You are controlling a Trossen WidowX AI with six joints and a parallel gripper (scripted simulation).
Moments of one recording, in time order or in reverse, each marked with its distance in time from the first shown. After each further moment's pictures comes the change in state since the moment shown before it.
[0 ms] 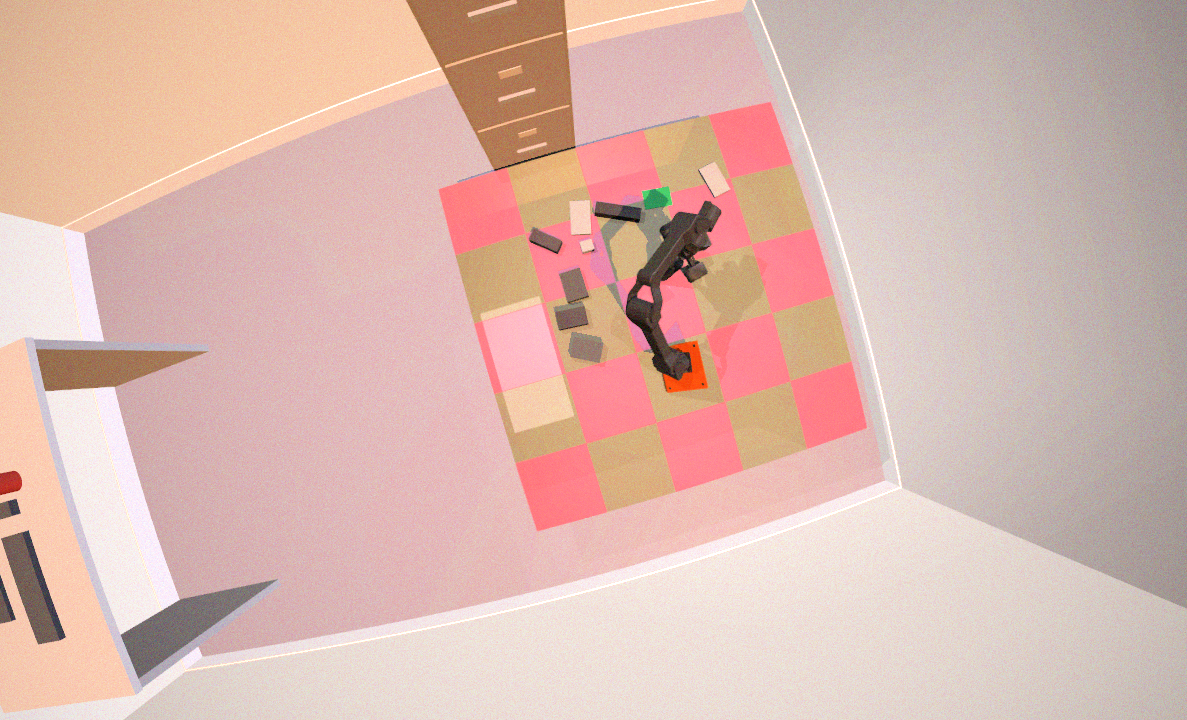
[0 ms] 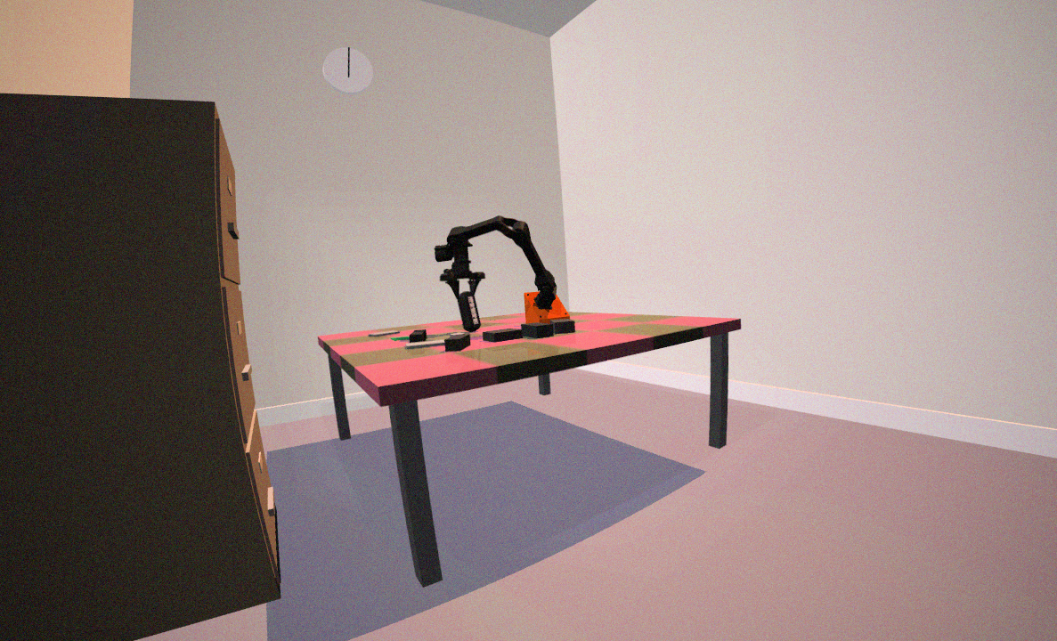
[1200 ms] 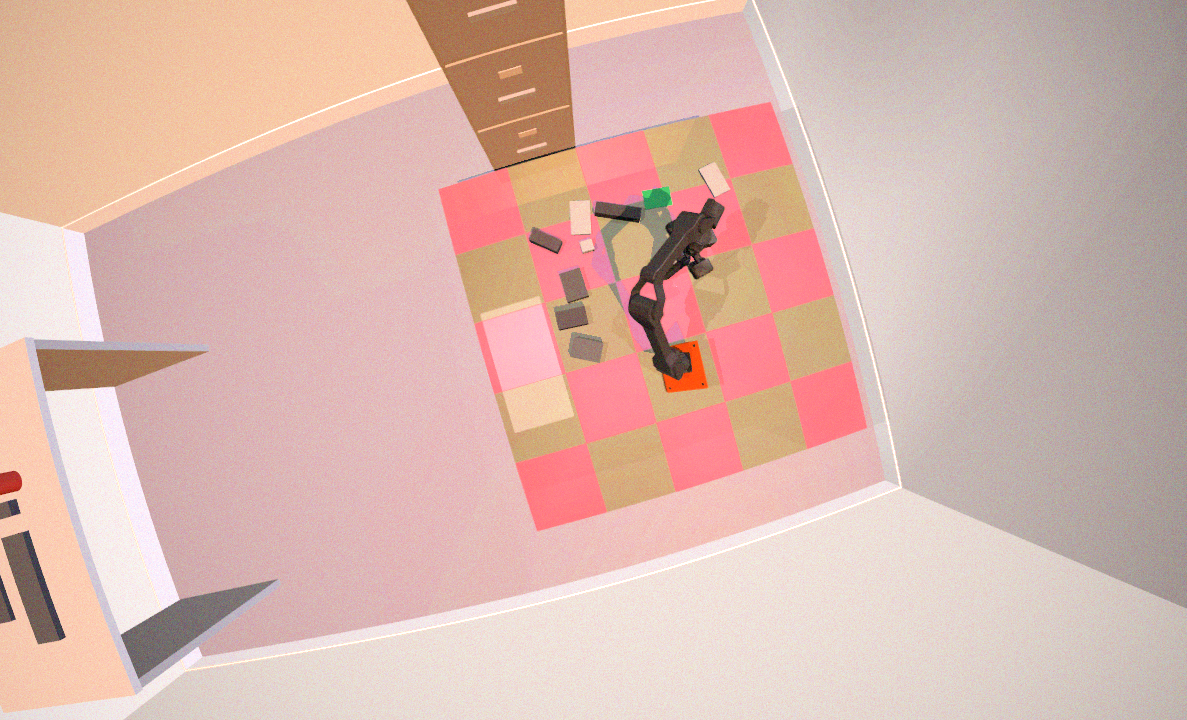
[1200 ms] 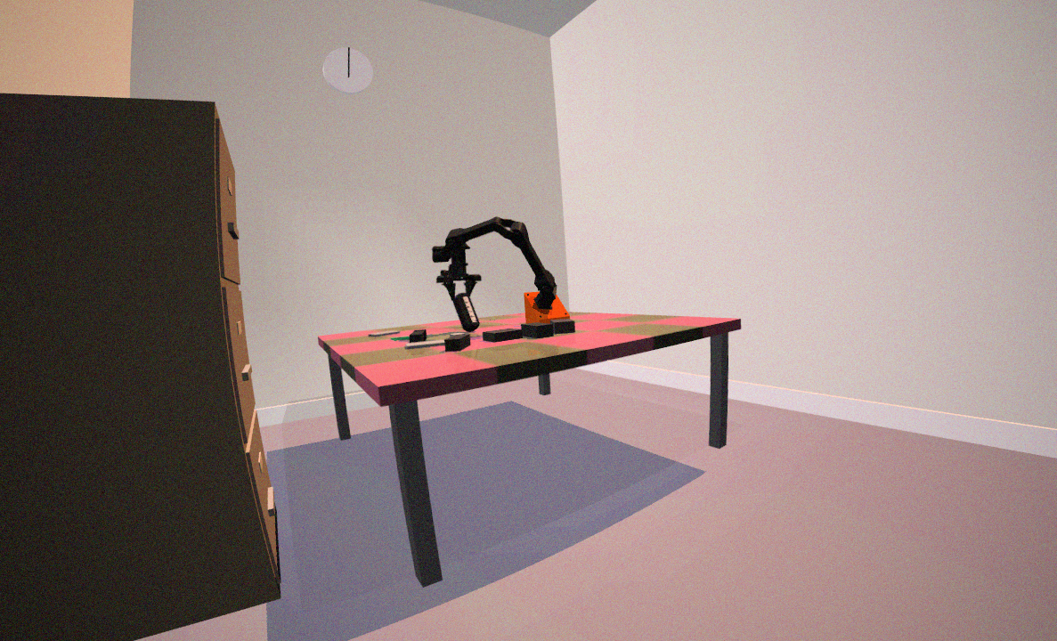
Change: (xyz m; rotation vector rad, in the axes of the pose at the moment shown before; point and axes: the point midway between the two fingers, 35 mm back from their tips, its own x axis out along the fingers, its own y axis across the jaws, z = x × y) arm 0.005 0.001 0.027 -0.005 -0.072 0.000
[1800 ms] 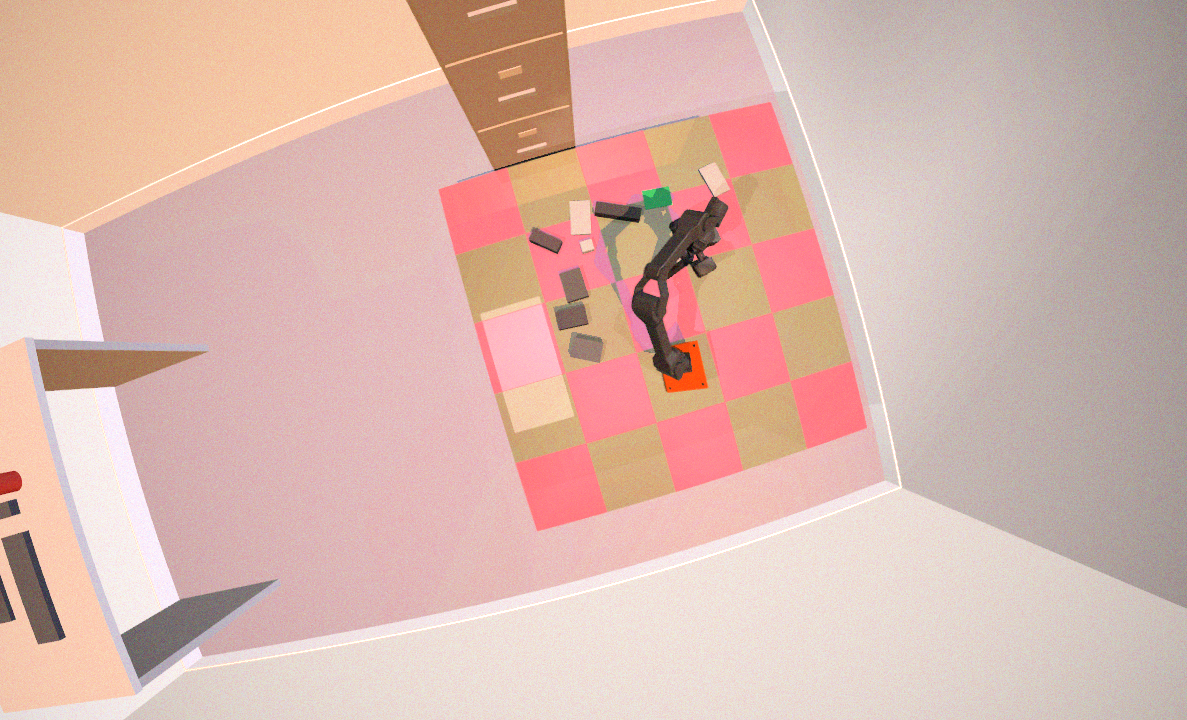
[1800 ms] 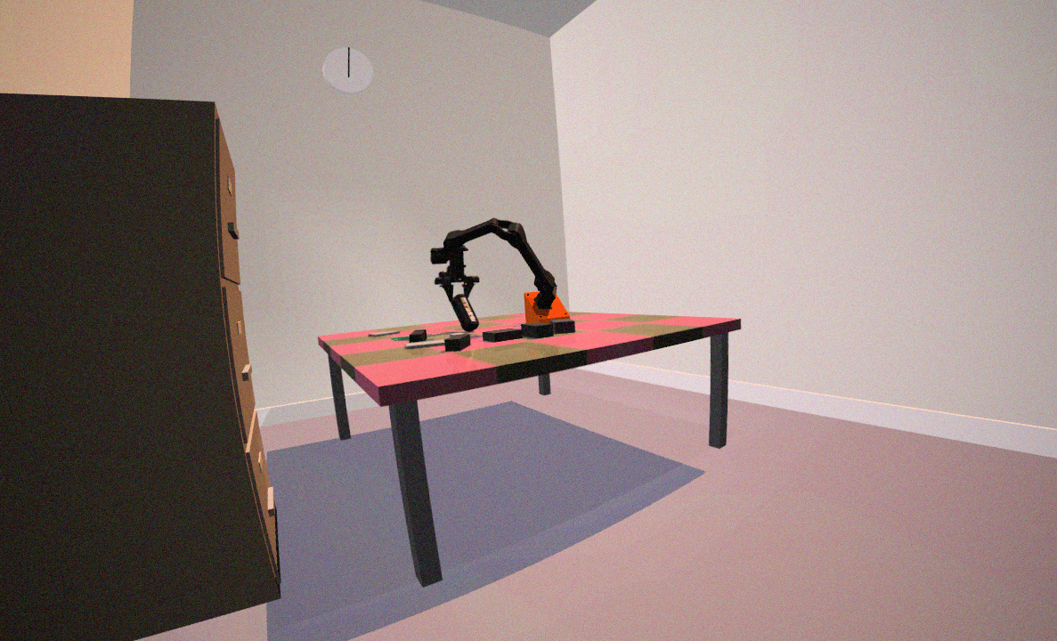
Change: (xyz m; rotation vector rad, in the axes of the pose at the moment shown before) arm 0.006 0.000 0.014 0.005 -0.002 0.001
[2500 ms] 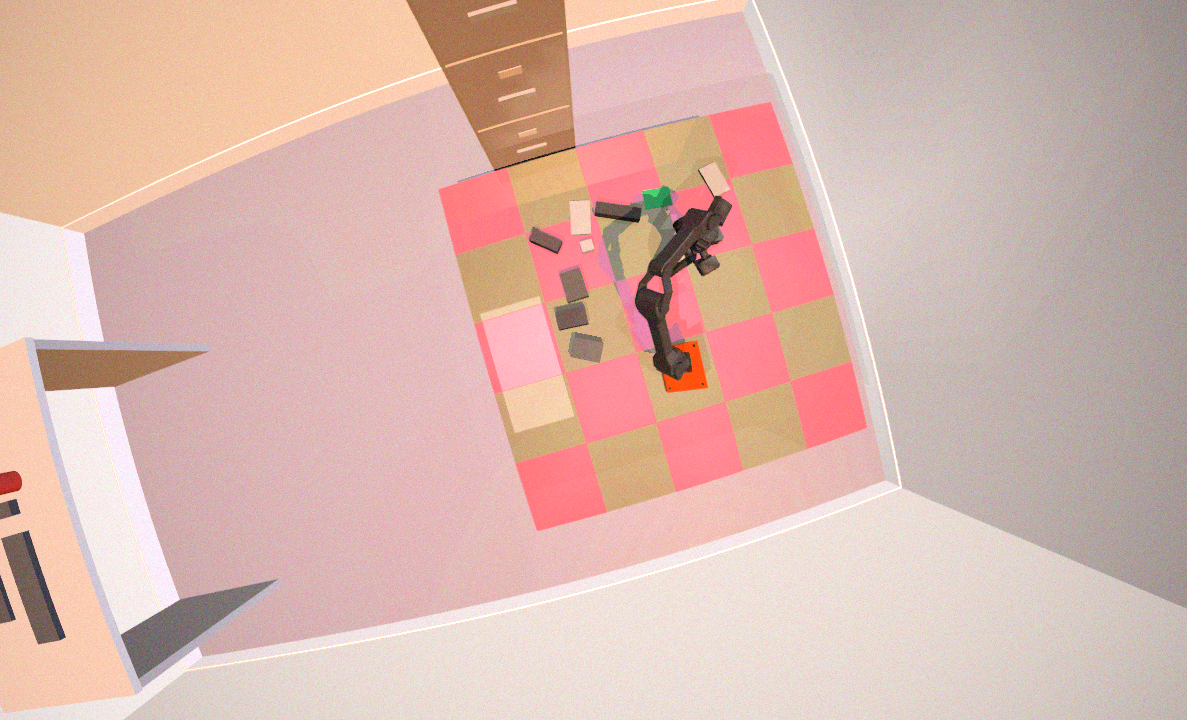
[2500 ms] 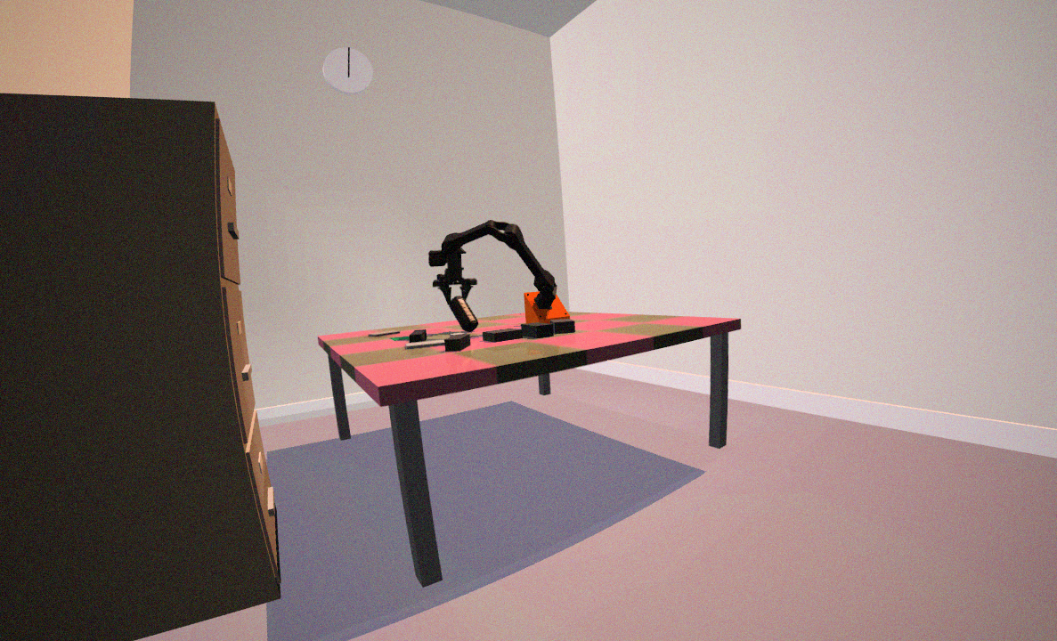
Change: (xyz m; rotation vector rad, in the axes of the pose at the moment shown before) arm 0.009 0.000 0.015 -0.001 -0.003 0.001
